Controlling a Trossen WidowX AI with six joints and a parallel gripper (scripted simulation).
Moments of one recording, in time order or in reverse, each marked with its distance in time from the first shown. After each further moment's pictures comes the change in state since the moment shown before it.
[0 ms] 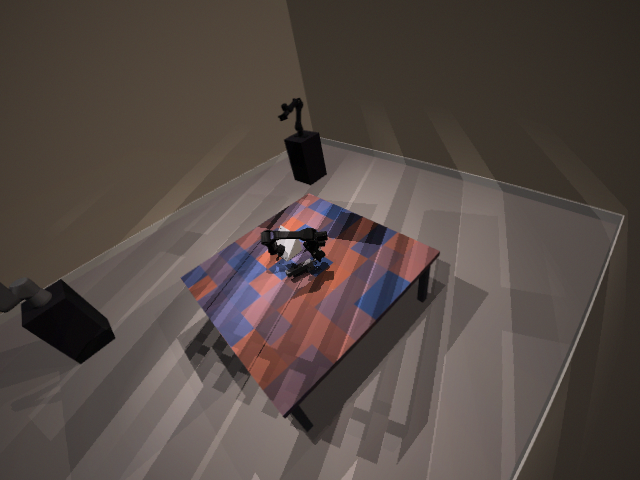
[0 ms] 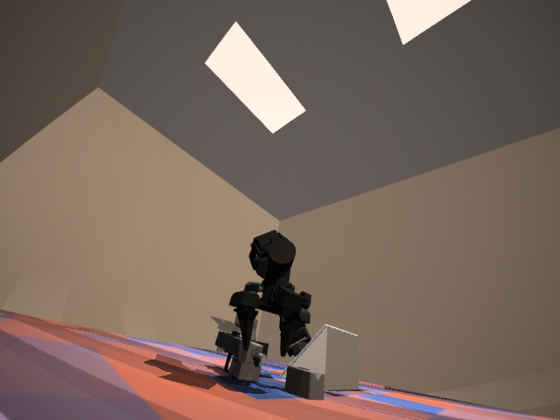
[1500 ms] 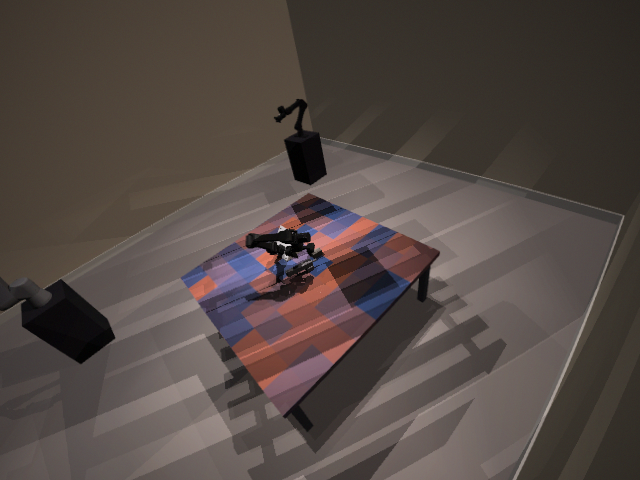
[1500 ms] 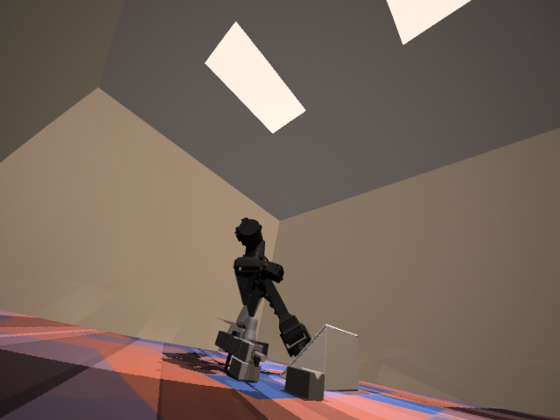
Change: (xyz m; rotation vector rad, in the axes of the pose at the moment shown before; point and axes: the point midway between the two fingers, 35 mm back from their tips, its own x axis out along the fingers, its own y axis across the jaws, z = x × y) arm -0.078 -0.016 -0.085 -0.856 -0.191 -0.061
